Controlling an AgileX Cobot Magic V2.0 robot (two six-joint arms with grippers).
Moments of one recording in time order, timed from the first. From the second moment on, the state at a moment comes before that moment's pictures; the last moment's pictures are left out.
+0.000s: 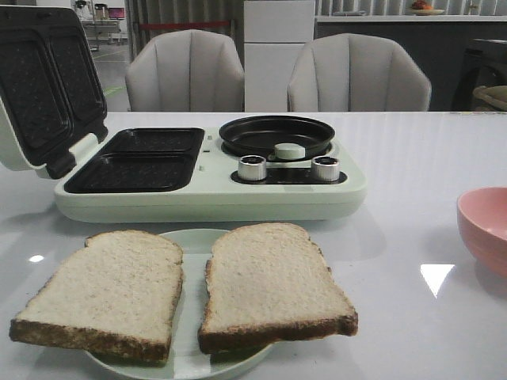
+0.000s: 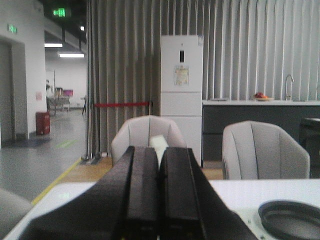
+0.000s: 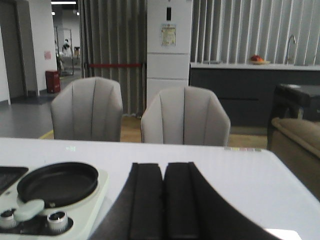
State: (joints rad) left arm -0.07 0.00 -0.21 -0.02 -0.02 -0.01; right arm -0.01 -0.01 -0.27 0.10 0.16 -0.06
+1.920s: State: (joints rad) left arm -0.44 0.60 -0.46 0.04 0.50 0.16; right arm -0.01 0.65 -0.52 0.10 0.56 -0.06
